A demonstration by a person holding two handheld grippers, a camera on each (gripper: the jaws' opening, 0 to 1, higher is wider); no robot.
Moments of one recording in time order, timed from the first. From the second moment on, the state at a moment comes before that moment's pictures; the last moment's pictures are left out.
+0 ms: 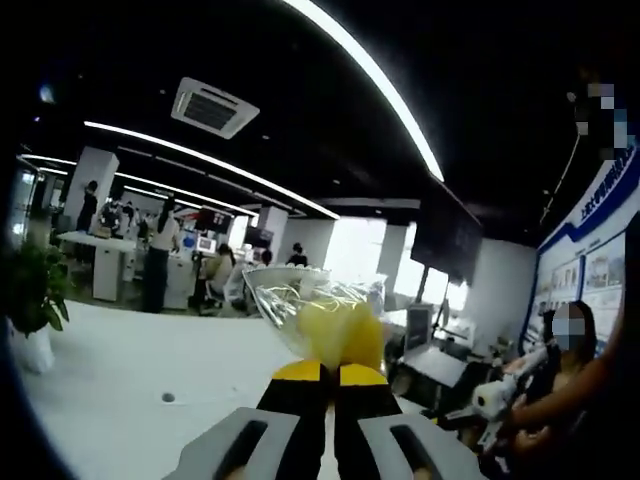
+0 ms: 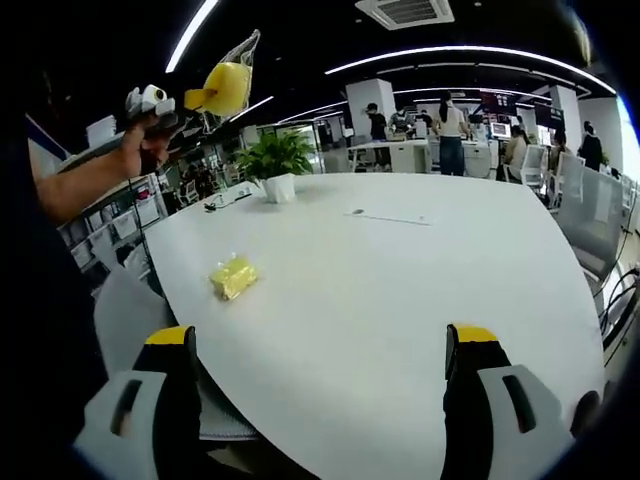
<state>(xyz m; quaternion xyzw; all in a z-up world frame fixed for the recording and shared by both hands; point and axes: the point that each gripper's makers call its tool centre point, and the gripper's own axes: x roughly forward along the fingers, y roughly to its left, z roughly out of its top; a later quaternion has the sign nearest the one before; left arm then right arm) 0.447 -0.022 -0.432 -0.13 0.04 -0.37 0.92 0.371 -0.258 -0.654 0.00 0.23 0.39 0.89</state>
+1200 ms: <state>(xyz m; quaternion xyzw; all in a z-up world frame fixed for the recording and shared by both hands) 0.417 -0.047 -0.445 -0.11 0.05 -0.41 0.90 0.424 -0.198 -0.473 0.00 0.09 0.52 0.85</state>
